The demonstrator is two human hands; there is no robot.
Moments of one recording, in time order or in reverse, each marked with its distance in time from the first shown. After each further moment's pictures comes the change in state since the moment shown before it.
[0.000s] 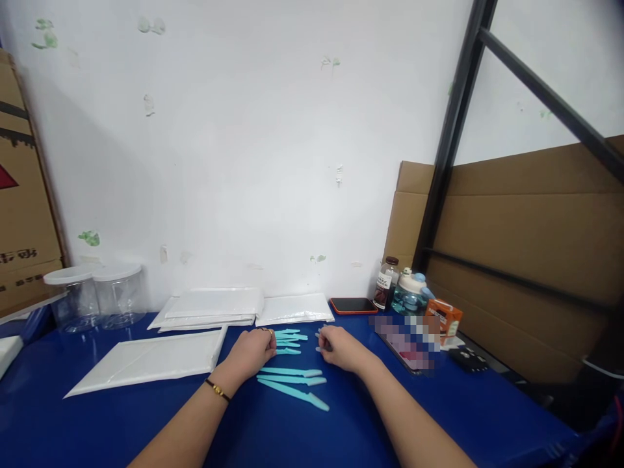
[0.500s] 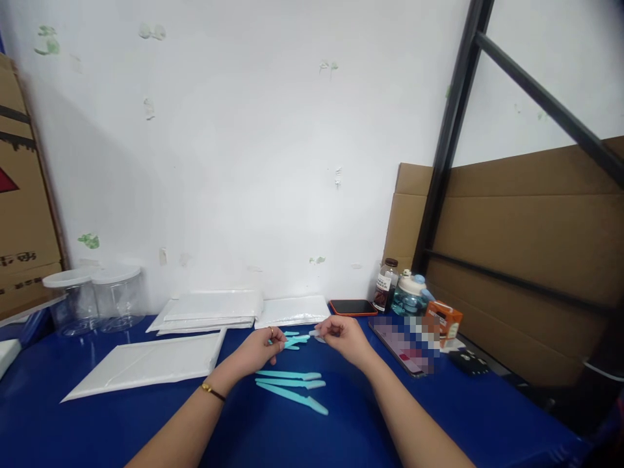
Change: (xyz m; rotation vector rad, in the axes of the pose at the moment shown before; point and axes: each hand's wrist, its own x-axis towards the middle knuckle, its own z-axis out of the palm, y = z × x) left_hand 0.006 0.005 0.004 -0.610 -0.114 -0.013; right_hand 0.002 -0.007 -0.012 0.684 0.305 -0.045
